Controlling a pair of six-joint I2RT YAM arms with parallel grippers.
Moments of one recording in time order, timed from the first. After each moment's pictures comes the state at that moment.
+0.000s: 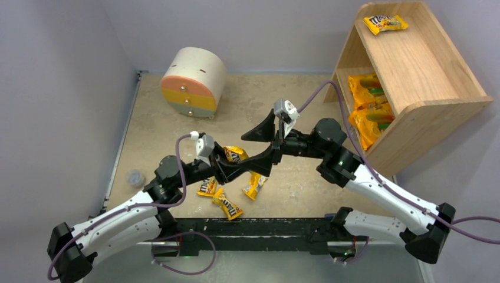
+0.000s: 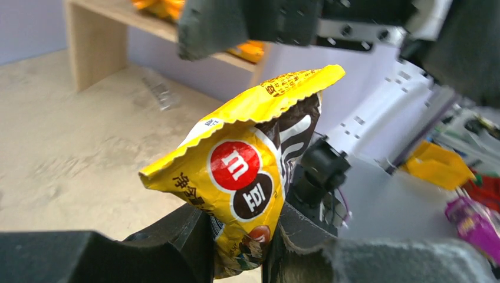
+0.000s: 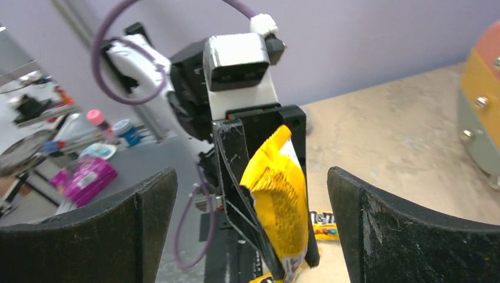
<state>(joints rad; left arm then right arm) -0.85 0.72 0.45 0.51 0.44 -0.39 0.87 1.04 1.01 0.16 -0.66 0.37</state>
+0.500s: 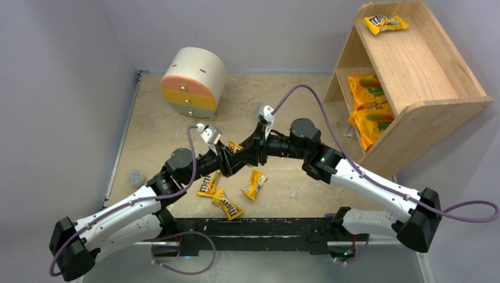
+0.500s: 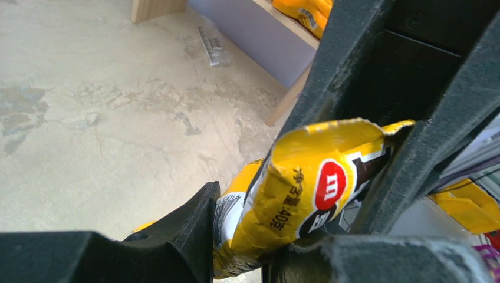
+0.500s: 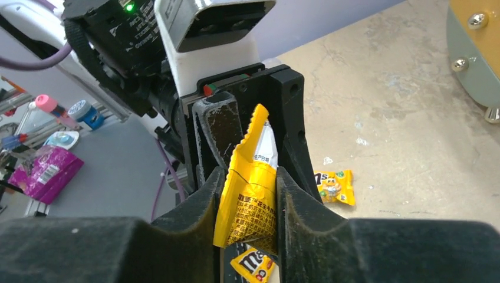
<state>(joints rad) -0.84 0.81 0.52 0.29 0.19 -0.47 0.88 1.16 0.97 0.09 -0.50 0.32</state>
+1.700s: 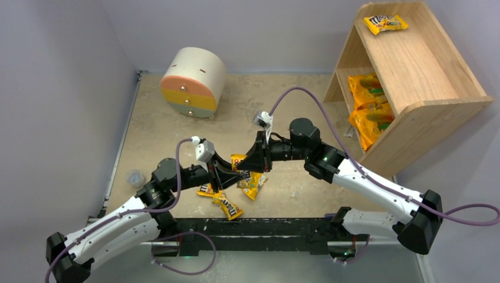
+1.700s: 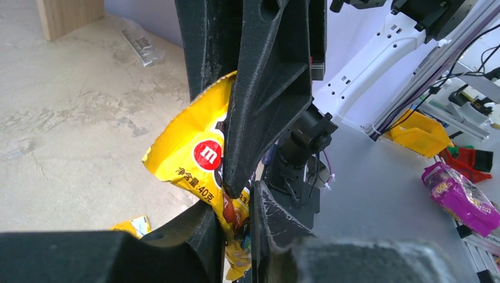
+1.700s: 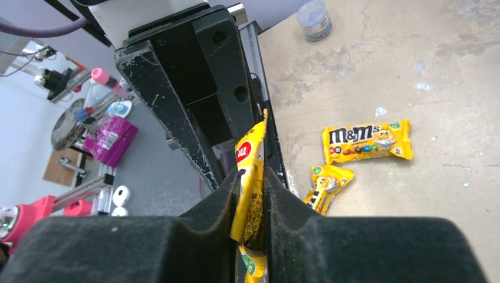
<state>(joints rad) -0.85 0.62 0.46 0.25 0.44 -0.41 0.87 1.13 0.96 -0.05 -0.66 0.42</state>
